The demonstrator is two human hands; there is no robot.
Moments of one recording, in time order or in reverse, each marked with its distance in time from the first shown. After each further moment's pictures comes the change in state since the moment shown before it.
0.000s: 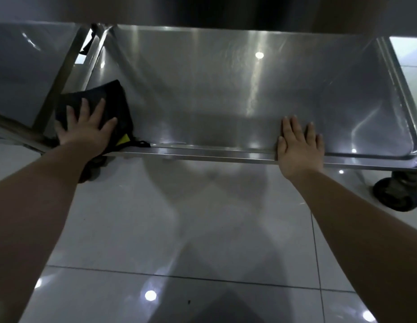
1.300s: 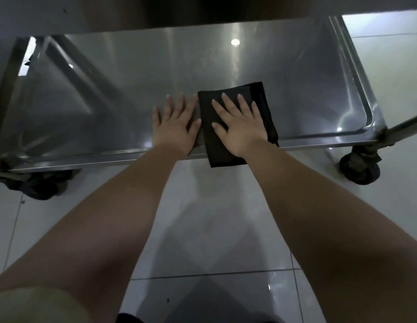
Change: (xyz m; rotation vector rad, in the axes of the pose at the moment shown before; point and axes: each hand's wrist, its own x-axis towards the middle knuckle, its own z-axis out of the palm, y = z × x) left_hand -0.091 0.254 0.045 -0.051 0.082 0.631; right_hand 0.032 -0.009 -0.017 0.009 -0.100 -0.280
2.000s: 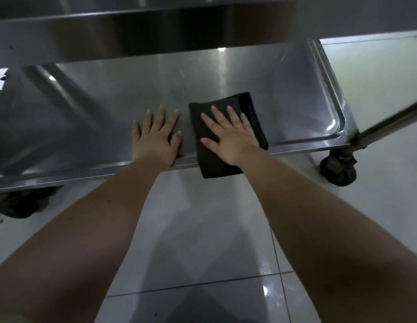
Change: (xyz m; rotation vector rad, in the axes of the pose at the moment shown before) left_hand 0.000 0.006 -0.001 0.051 -0.017 -0.072; right_hand -0.010 0.028 -0.012 -0.019 -0.107 -0.016
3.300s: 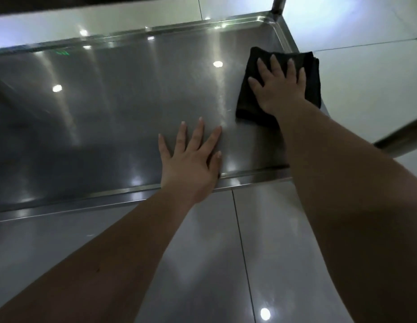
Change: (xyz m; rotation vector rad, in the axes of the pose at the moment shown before) left_hand 0.021 0.173 0.029 -0.007 0.029 0.152; right_hand 0.101 0.212 -0.051 0.034 0.193 0.369
